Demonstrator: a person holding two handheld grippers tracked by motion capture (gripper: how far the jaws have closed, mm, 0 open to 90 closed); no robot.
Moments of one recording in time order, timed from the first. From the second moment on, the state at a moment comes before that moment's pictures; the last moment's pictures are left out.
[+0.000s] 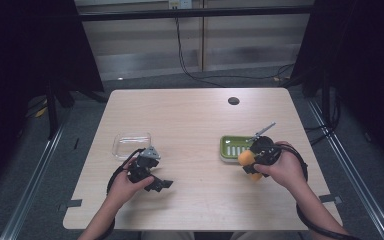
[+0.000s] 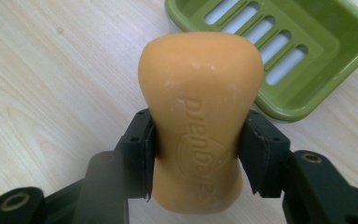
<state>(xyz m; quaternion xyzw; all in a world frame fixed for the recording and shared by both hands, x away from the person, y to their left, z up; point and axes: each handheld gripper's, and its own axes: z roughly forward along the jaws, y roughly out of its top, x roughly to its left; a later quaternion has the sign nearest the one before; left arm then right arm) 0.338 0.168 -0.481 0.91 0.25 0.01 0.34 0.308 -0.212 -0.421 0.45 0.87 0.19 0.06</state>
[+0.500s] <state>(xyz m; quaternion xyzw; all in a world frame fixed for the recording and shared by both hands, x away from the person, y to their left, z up) 0.338 0.168 -0.481 0.91 0.25 0.01 0.34 0.315 -0.213 -0.414 0.44 0.87 0.19 0.06</state>
